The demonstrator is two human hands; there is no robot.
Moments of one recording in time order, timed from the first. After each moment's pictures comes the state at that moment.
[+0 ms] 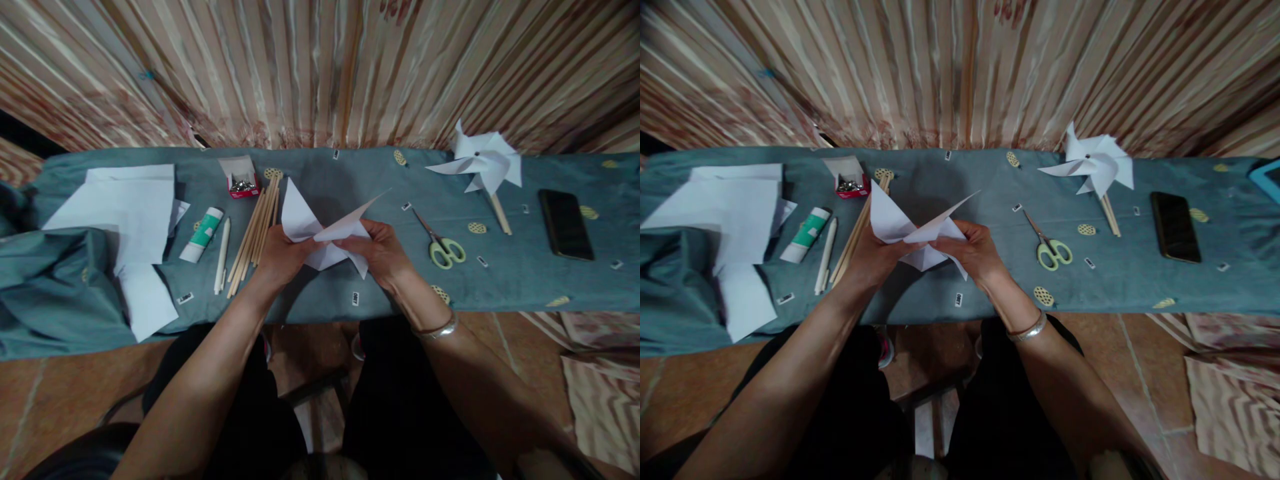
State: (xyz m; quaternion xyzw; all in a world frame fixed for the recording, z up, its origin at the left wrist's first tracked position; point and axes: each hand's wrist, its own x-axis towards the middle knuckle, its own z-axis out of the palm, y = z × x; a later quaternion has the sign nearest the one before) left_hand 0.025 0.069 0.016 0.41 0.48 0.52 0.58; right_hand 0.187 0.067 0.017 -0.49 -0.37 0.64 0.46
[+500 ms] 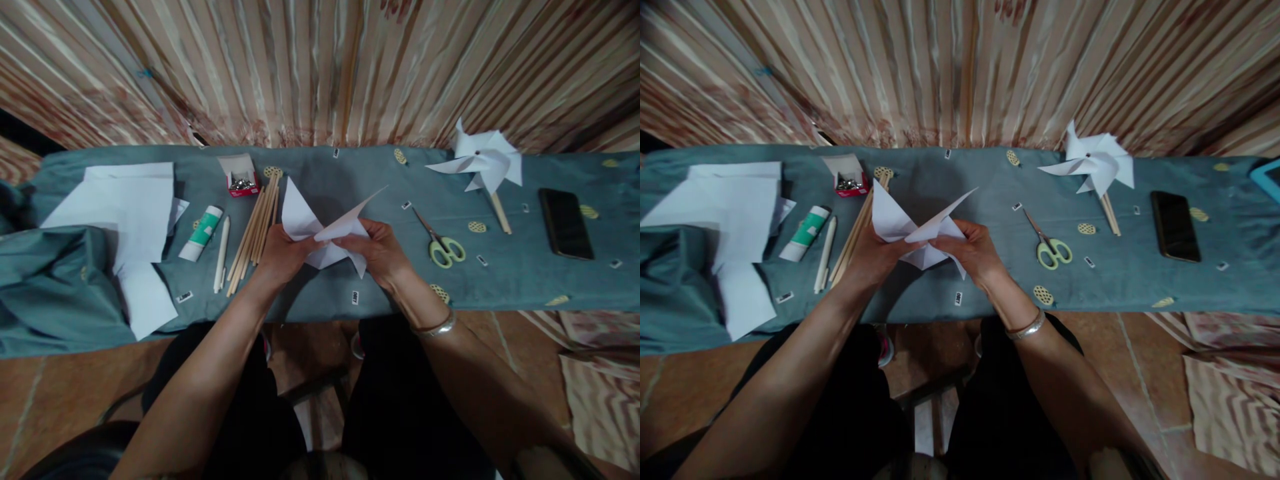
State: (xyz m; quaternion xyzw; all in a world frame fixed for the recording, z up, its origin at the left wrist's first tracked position) left_hand 0.028 0.070 0.014 0.39 0.45 0.53 0.61; right_hand 0.184 0.068 0.018 -0.49 -0.35 0.65 0.46
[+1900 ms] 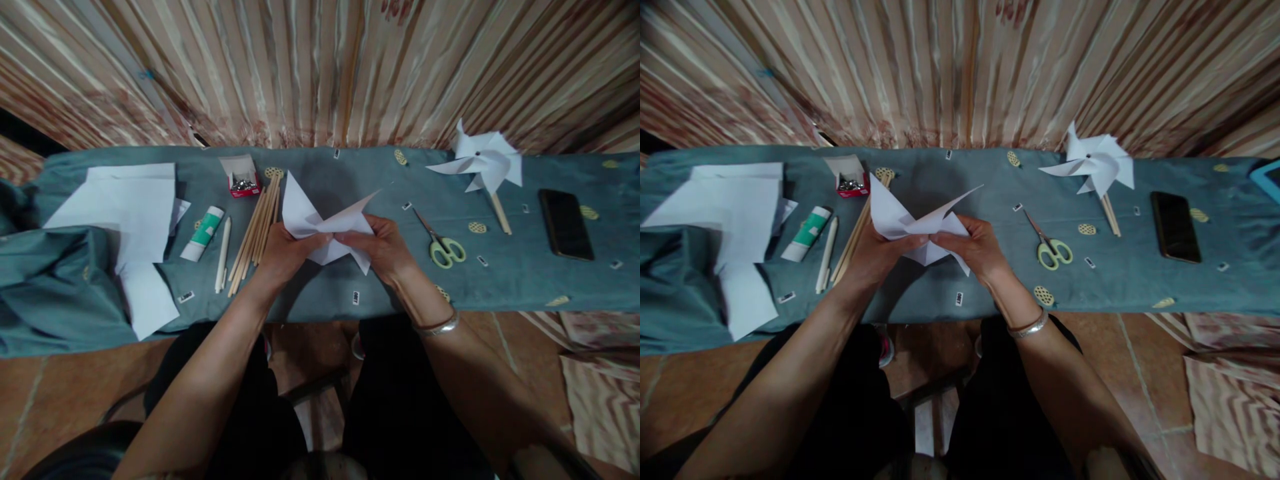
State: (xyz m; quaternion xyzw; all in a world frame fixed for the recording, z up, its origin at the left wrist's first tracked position) left_hand 0.026 0.072 0.016 0.39 0.45 0.53 0.60; right_hand 0.188 0.071 0.021 -0.48 -0.38 0.64 0.46
